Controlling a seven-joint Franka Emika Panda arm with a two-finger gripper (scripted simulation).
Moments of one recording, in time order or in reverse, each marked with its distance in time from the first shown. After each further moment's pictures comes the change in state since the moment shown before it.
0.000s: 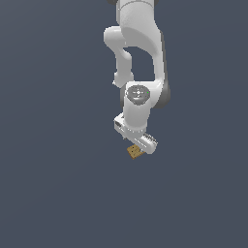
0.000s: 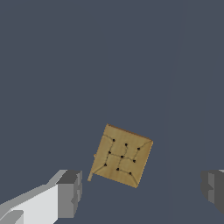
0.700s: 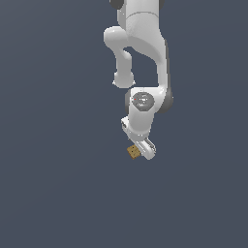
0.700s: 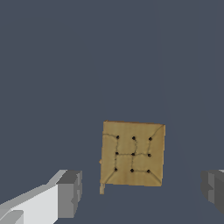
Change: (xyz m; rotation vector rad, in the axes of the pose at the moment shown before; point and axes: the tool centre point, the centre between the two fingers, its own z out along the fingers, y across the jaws) arm -0.013 -0.010 0.027 -0.006 0.001 0.274
